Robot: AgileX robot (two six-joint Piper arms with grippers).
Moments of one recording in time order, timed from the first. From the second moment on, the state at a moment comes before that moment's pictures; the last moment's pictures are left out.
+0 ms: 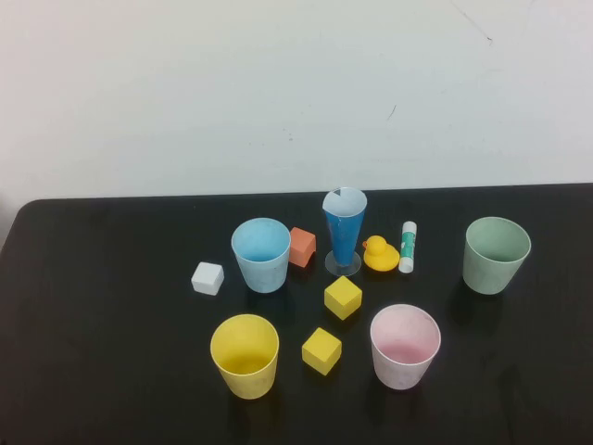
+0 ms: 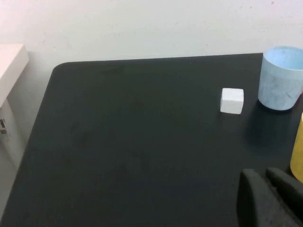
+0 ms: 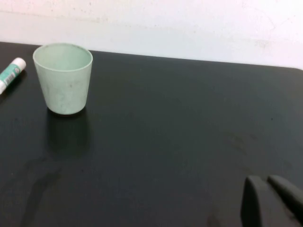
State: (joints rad) right arm -0.12 -0.01 0.02 -0.08 0.41 -0.08; left arm -0.06 -0.01 0.02 -0.09 0.36 0.01
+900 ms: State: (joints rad) right arm -0.12 -0.01 0.02 -0.29 0.42 -0.08; left arm -0.06 -0.01 0.02 -0.09 0.36 0.01
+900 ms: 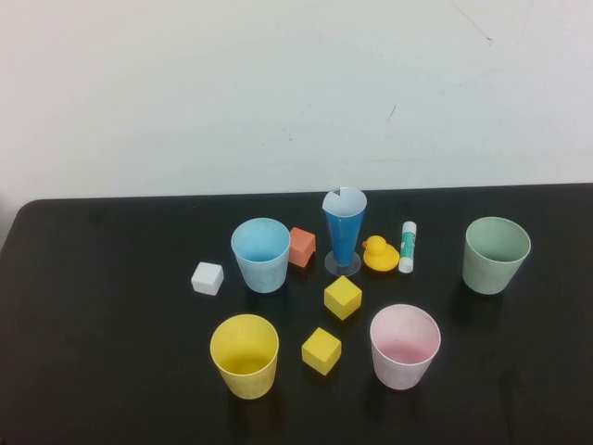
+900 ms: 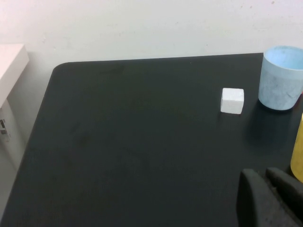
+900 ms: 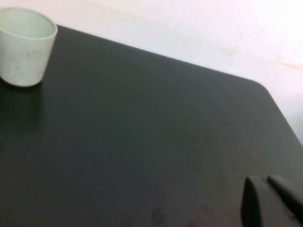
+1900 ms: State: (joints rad) right arm -0.12 -0.01 0.03 -0.15 -0.49 -0.14; left arm -0.06 -0.01 0.02 -0.08 -0.57 0.02
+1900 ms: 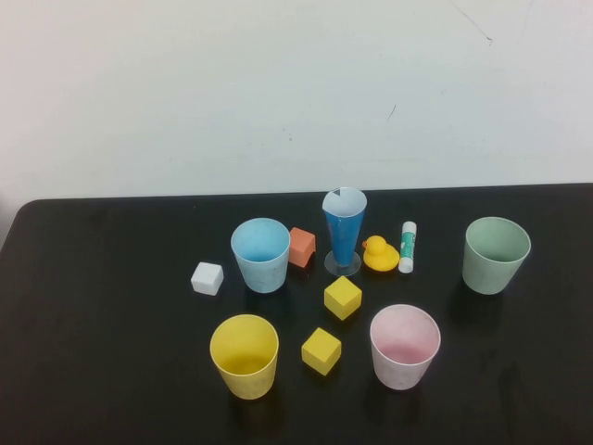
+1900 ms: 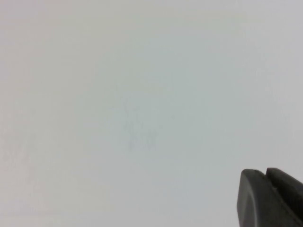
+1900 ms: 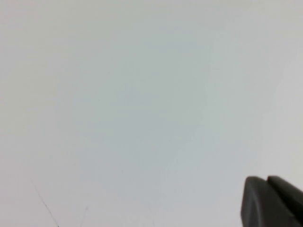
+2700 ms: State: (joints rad) right arm -0.12 0.09 -0.41 -0.19 0.36 -0.14; left arm -0.06 0.38 -0.59 -0.28 0.16 0.20
